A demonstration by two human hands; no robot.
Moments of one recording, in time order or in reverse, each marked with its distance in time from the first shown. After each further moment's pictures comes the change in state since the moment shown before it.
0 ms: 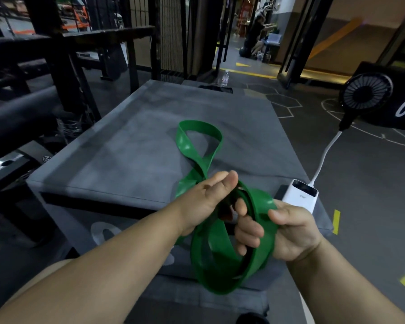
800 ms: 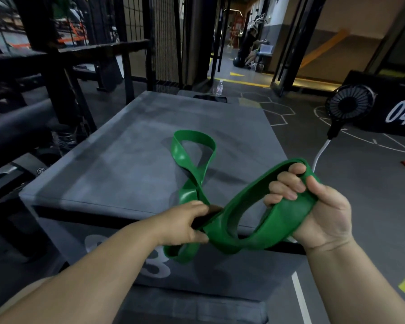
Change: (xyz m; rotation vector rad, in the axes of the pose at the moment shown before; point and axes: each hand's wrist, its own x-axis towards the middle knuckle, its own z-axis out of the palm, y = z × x) left_hand 0.006 -0.035 -0.042 0.918 -0.134 -0.109; right_hand -0.026 -0.037 -0.007 0.204 0.301 -0.449
